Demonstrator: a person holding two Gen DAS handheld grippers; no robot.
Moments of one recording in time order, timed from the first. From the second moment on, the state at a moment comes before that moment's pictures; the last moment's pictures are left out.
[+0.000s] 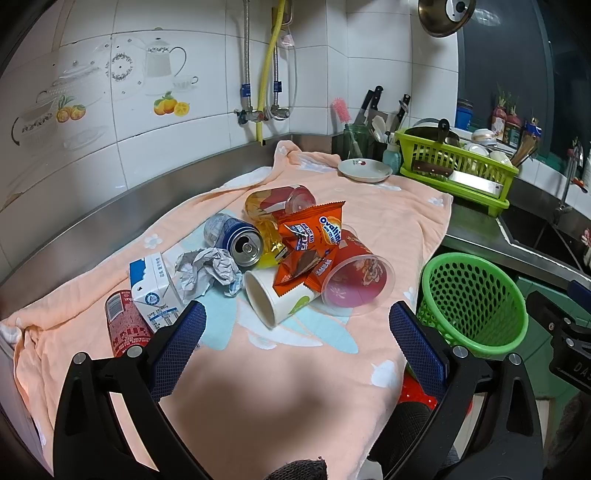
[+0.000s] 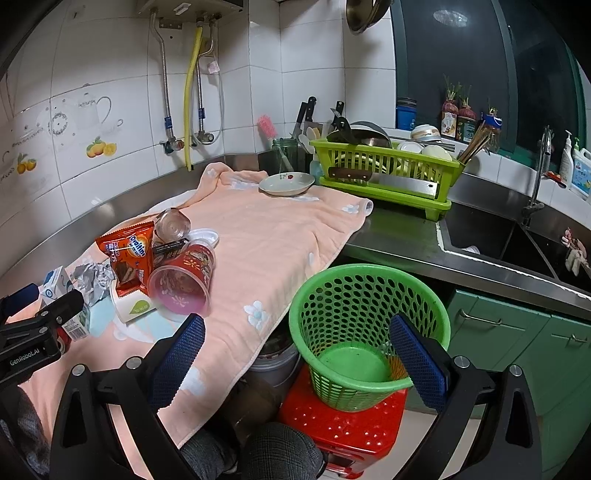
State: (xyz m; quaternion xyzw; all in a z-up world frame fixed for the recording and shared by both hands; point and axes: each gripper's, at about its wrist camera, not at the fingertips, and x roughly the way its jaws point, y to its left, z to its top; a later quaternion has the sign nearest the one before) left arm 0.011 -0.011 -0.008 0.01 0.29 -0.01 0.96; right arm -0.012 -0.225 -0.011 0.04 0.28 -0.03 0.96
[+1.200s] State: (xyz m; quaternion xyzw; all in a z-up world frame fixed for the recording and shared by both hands) left arm 0.012 0.134 0.000 -0.06 0.30 0.14 0.94; right arm 0.106 -0.096 -0.002 -0.04 0.28 0.25 0.93
